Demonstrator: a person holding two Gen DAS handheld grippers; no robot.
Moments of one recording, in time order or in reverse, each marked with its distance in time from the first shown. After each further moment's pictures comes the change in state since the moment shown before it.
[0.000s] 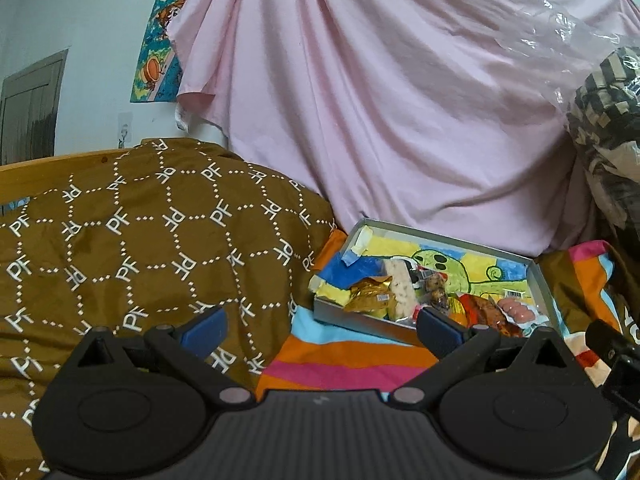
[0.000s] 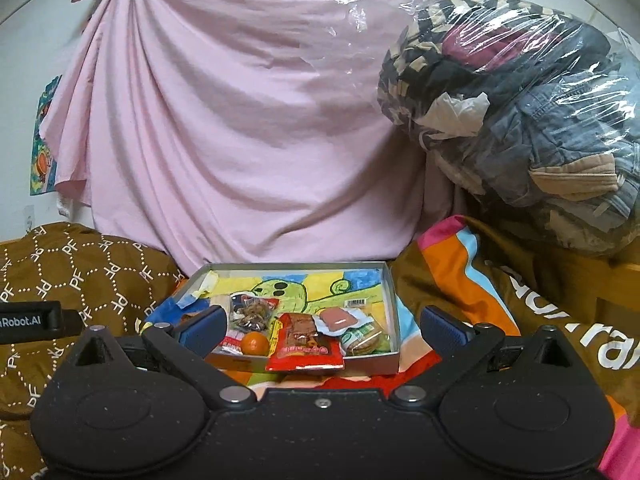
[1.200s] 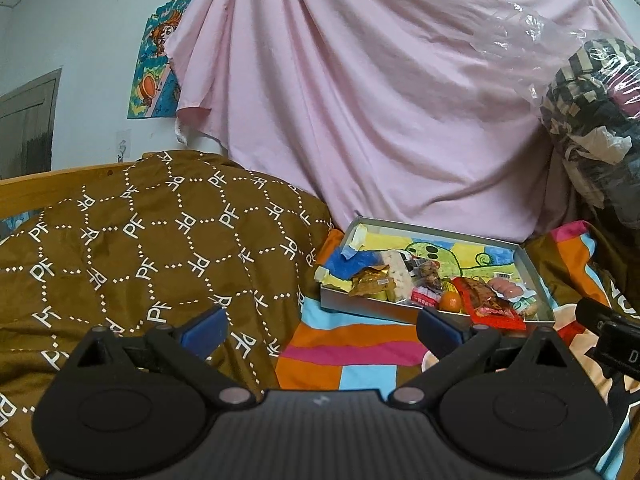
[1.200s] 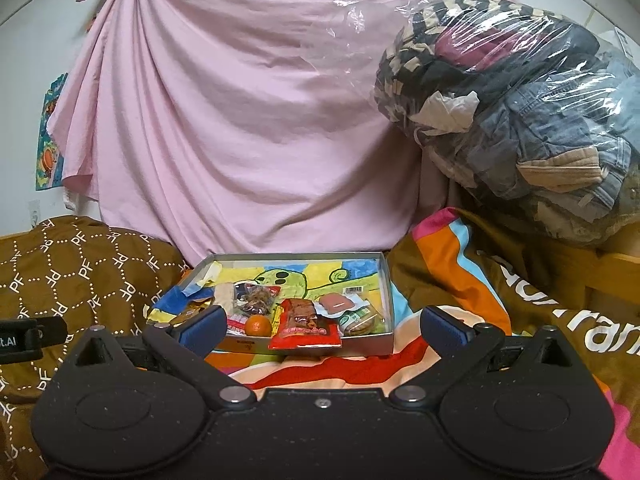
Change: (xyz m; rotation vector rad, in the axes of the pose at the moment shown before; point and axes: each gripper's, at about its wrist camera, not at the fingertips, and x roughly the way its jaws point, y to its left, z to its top) left arm -0.037 0.015 -0.020 0.065 -0.034 -0.032; right arm -0.025 0.000 -0.008 0.002 0.007 -0.002
